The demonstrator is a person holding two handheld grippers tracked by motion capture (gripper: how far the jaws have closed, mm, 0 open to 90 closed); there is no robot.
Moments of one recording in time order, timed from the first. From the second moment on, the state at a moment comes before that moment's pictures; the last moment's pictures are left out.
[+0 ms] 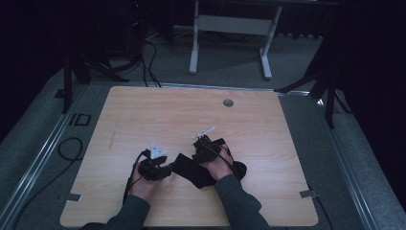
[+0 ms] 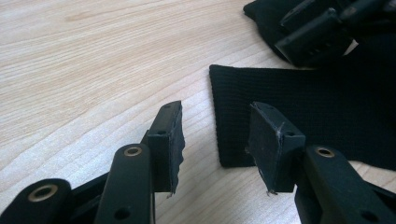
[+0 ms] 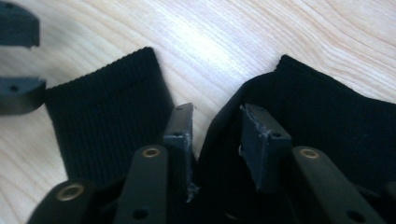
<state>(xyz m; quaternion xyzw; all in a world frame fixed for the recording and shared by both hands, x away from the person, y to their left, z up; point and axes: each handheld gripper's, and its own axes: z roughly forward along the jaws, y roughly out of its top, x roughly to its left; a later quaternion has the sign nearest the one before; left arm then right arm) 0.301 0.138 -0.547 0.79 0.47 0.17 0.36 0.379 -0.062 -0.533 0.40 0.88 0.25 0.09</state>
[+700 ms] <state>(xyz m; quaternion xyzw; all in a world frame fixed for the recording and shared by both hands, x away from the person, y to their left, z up) 0.301 0.134 -0.551 0.79 0.47 0.17 0.35 0.381 -0.067 -0.523 0.42 0.87 0.27 0.07</state>
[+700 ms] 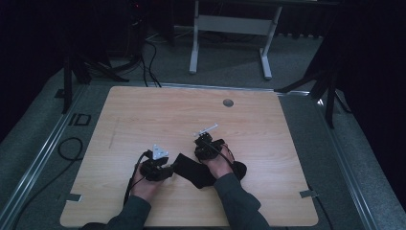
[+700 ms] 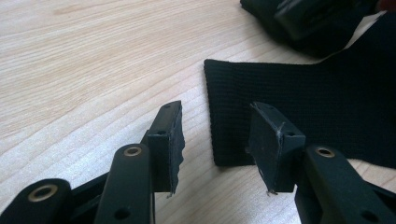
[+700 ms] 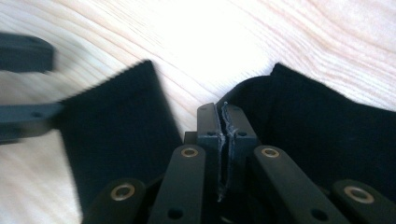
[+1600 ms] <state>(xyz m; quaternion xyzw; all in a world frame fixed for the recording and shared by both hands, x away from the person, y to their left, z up) 0.300 0.125 -0.555 0.81 0.45 0.16 0.35 0.381 -0.193 -0.476 0.50 0.78 0.36 0.12</state>
